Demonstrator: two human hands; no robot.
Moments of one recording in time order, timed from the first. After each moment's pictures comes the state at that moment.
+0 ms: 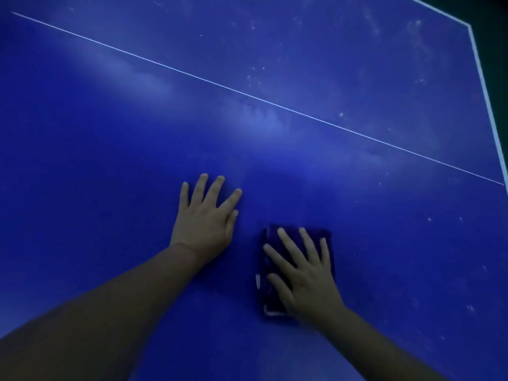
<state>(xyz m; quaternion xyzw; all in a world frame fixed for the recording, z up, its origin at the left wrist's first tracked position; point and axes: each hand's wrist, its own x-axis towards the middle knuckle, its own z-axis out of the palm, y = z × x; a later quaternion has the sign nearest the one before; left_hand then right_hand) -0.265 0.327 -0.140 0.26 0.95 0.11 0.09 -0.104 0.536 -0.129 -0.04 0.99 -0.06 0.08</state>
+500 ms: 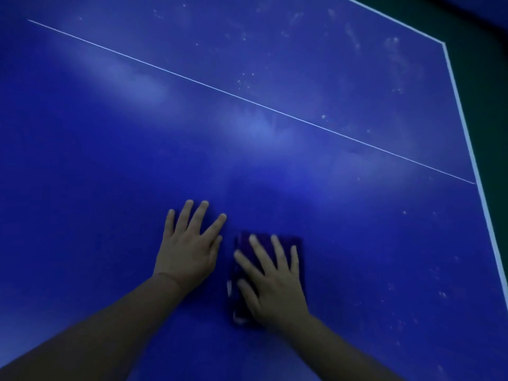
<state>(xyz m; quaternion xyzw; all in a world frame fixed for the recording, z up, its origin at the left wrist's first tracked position) -0.183 0.309 -0.135 0.24 0.96 0.10 0.10 -0.063 0.499 -0.135 -0.04 1.00 -0.05 0.07</state>
